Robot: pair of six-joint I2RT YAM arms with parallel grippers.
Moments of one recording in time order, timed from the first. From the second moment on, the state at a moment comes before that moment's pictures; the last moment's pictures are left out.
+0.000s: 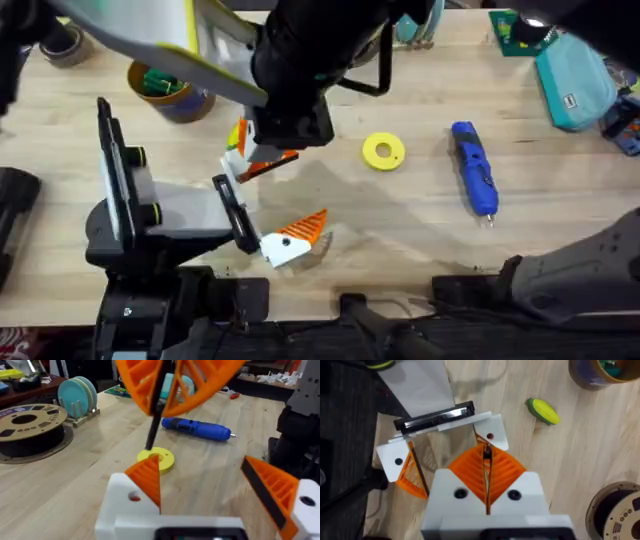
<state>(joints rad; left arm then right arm) 0.01 0.01 0.01 -0.12 1.13 0.06 1.00 1.79 2.02 -1.34 -0.25 -0.72</state>
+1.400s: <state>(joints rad) 0.01 0.01 0.01 -0.12 1.13 0.06 1.00 1.84 2.02 -1.36 -0.24 -0.72</state>
